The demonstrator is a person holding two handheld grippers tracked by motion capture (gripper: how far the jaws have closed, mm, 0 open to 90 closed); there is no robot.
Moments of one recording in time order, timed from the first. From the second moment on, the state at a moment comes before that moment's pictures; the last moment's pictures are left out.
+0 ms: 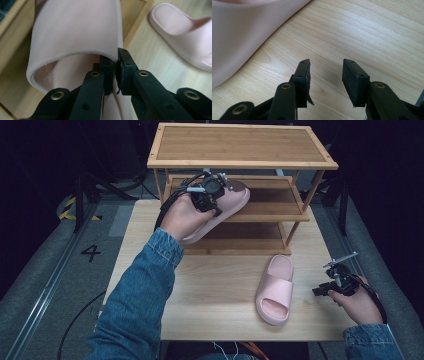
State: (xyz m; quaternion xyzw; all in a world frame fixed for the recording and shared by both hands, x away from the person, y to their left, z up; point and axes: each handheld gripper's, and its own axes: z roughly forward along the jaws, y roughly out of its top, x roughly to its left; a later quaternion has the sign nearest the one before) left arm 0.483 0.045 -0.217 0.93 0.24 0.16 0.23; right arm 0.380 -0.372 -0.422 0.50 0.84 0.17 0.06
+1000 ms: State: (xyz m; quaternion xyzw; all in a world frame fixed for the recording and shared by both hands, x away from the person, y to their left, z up) left arm 0.516 0.023 -0.241 0.90 0.31 0.20 0.25; right arm 0.374 -0.365 -0.421 0.50 0.85 0.16 0.07
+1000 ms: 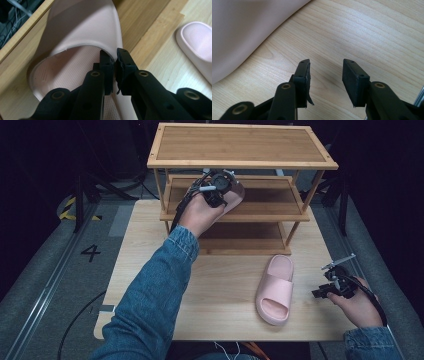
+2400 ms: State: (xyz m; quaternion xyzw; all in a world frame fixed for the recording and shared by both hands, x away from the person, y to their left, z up) left arm 0.451 0.158 -0.245 0.87 0.39 0.19 0.24; right arm 0.390 -0.350 -0.426 0.48 0.86 0.16 0.06
